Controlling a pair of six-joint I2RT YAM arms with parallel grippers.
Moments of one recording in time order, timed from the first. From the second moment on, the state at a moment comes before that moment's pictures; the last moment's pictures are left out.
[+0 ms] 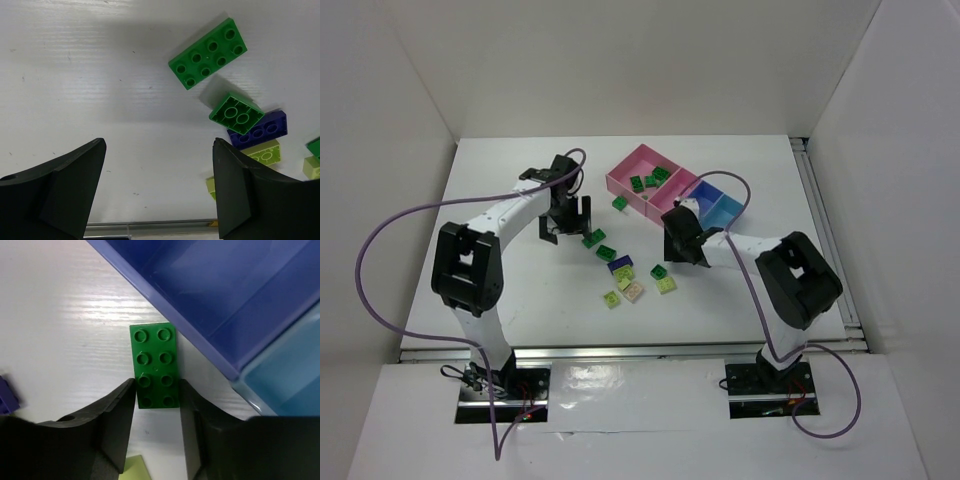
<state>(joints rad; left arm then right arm) -0.30 1.83 1.46 -0.91 -0.04 -0.40 0.60 1.72 0.92 -0.13 0.28 0.51</state>
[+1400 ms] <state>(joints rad) -0.27 2.03 1.58 -0.93 0.03 -0.45 0.57 2.01 1.64 -0.30 0.35 0.40</state>
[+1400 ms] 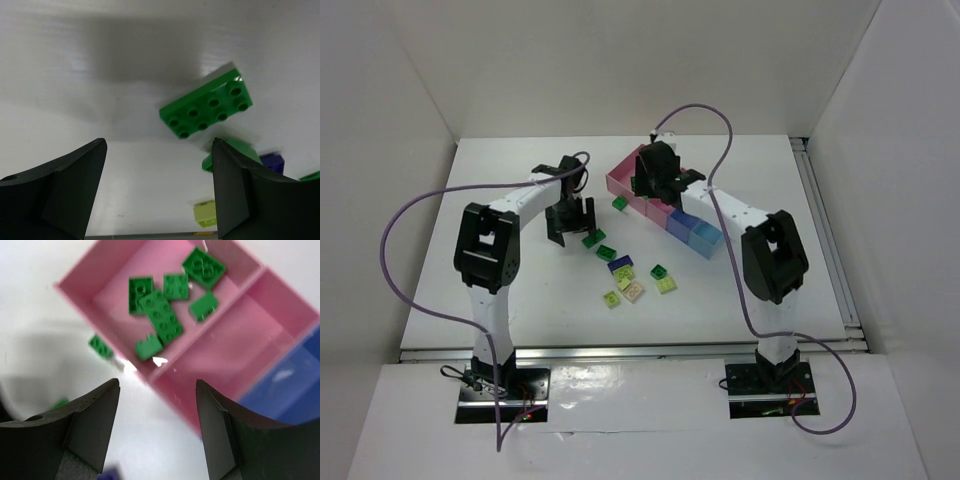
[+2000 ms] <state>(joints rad) -0.32 2.18 1.72 -0.93 -0.09 -0.42 0.58 1.74 1.38 -0.34 0.38 0.43</state>
